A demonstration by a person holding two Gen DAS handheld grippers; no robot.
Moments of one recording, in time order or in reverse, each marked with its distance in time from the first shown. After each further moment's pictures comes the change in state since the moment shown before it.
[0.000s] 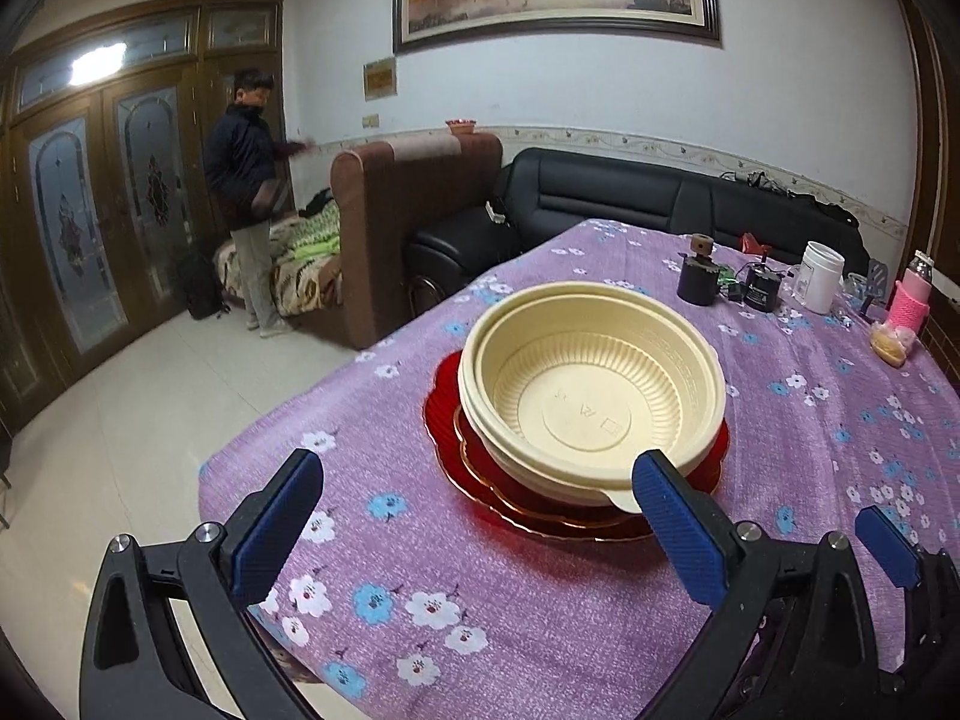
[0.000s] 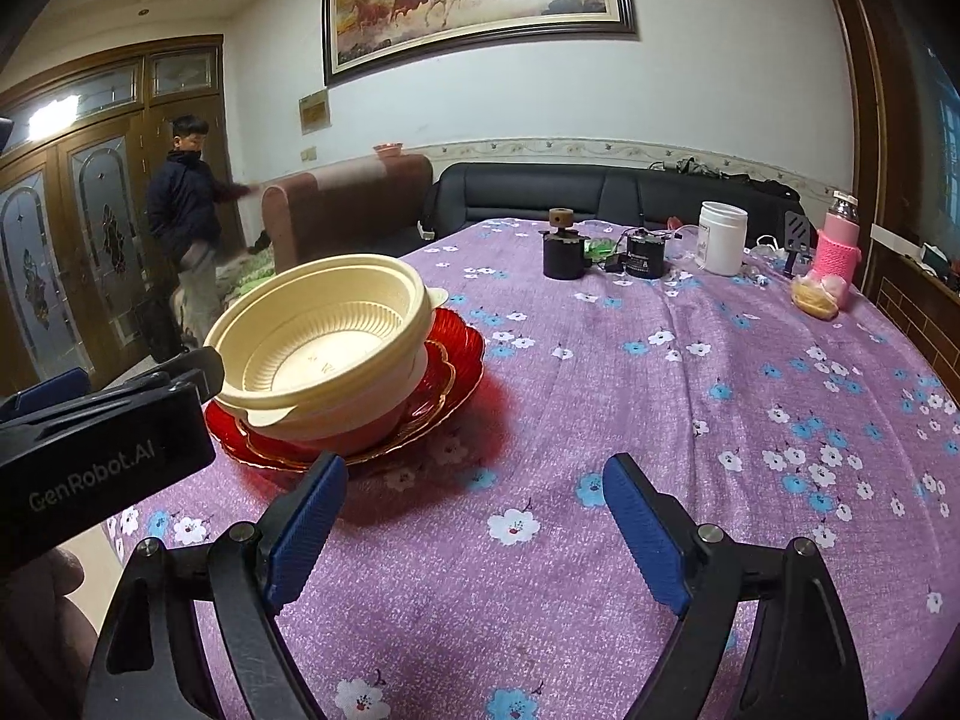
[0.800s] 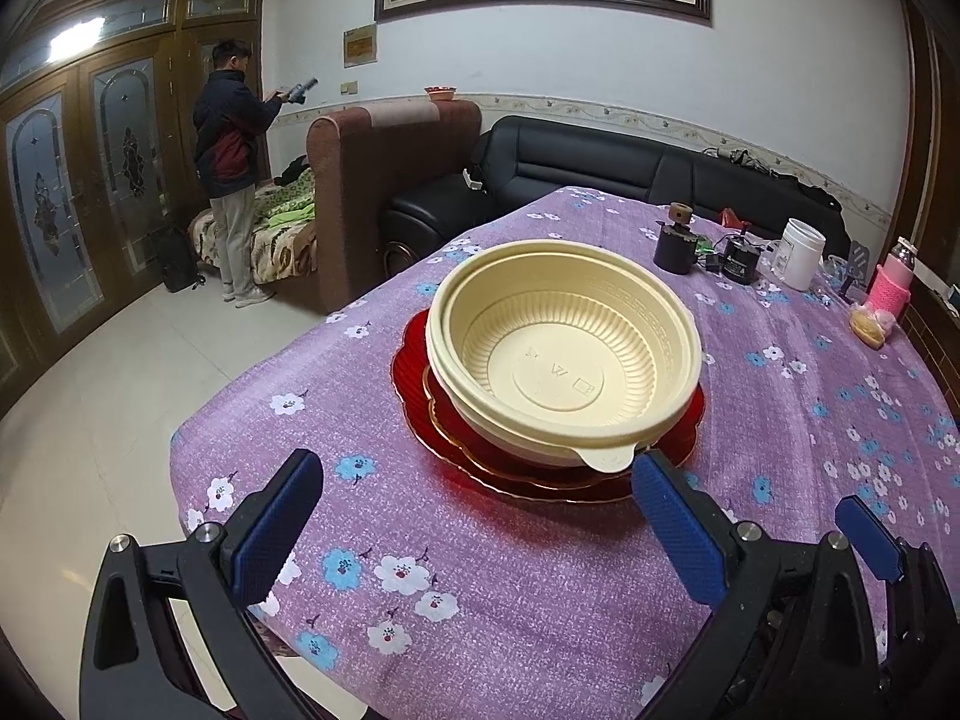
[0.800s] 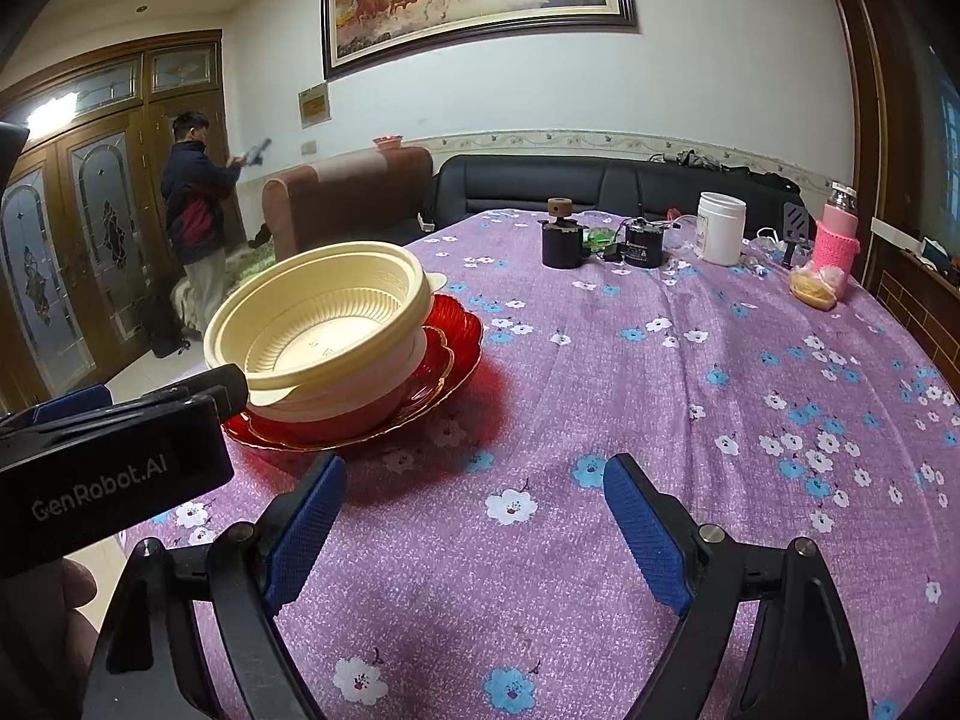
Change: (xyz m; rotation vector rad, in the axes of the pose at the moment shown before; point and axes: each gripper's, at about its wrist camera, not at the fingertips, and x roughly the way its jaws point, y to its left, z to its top) left arm 0.000 -0.003 -0.008 -0.003 0.078 -0.058; right arm -0.006 -0.002 -0.005 0.003 0.020 0.004
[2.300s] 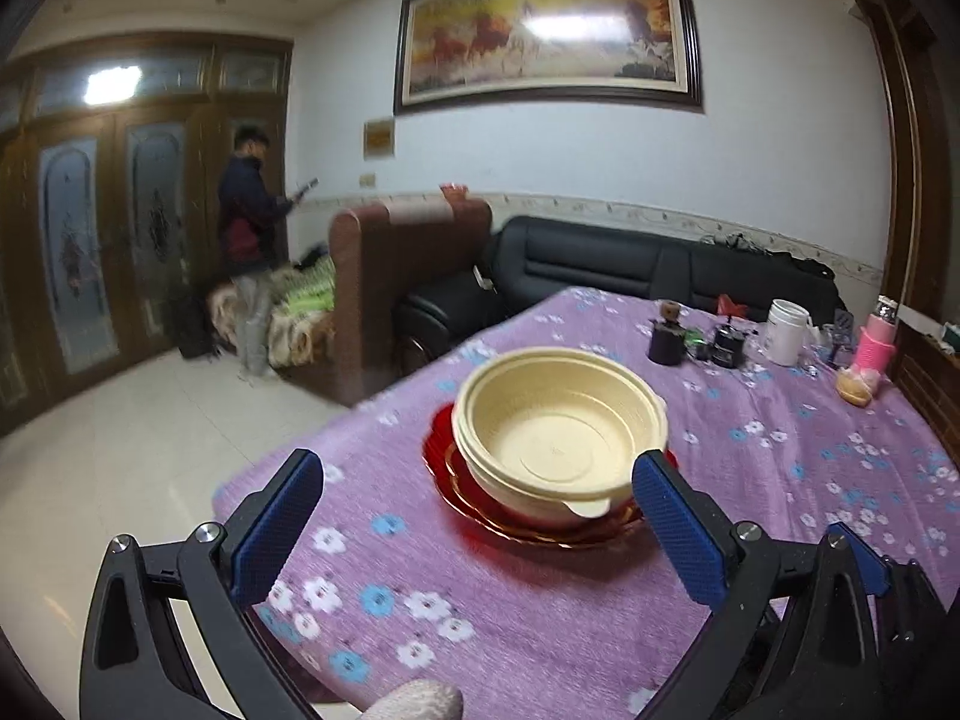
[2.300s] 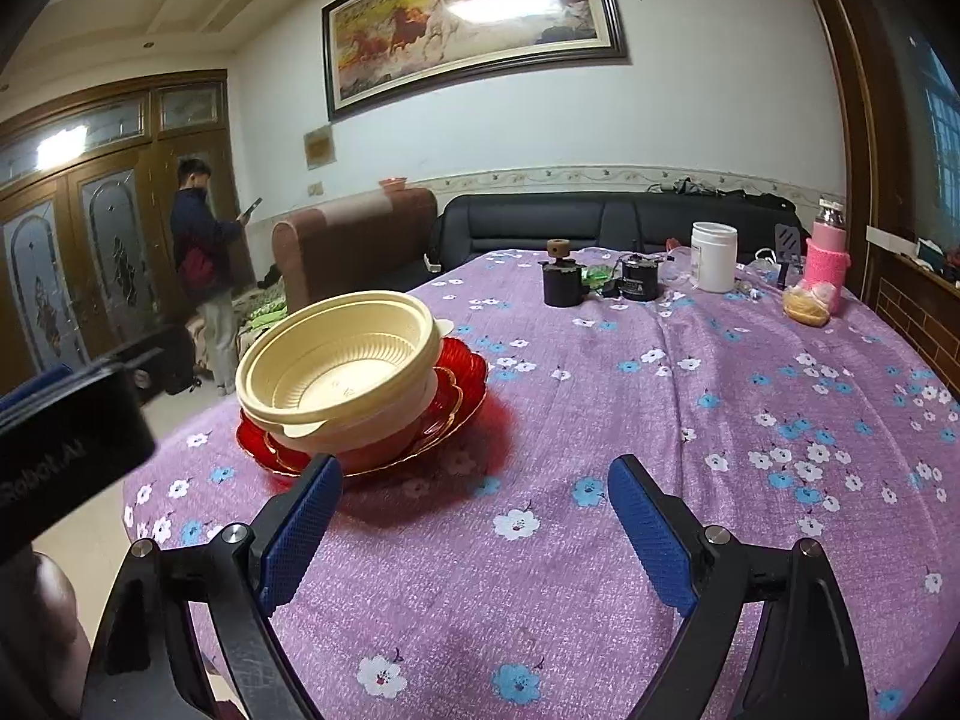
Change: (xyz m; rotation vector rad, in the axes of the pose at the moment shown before) left arm -0.053 0.001 -0.002 -0.019 -0.240 0.010; right arm -0.027 -0.002 0.000 0.021 -0.104 0.025
